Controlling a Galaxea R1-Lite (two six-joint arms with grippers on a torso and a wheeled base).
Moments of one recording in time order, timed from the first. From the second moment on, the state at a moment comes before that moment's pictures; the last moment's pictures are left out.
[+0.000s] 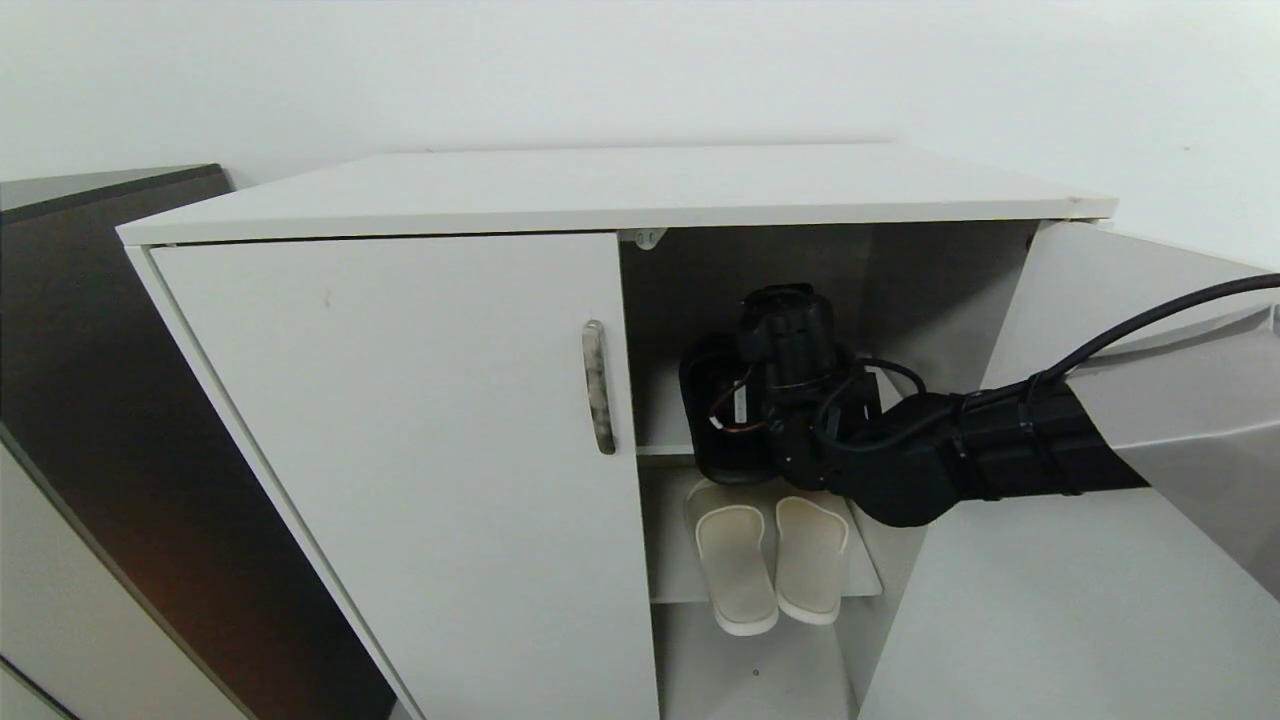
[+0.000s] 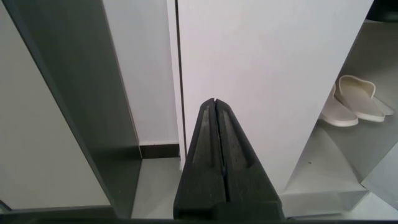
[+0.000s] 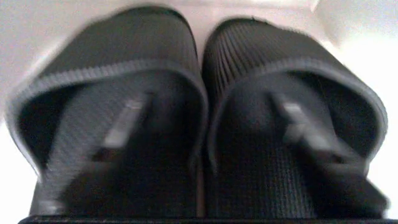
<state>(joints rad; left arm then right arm) 0.00 0.00 0.00 0.00 0.00 0.00 0.73 2.14 -1.49 -0.35 -0.76 0.17</state>
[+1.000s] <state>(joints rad) 0.00 0.00 0.00 0.00 0.00 0.00 0.94 1.73 -0.84 -0.61 -0.74 0.22</state>
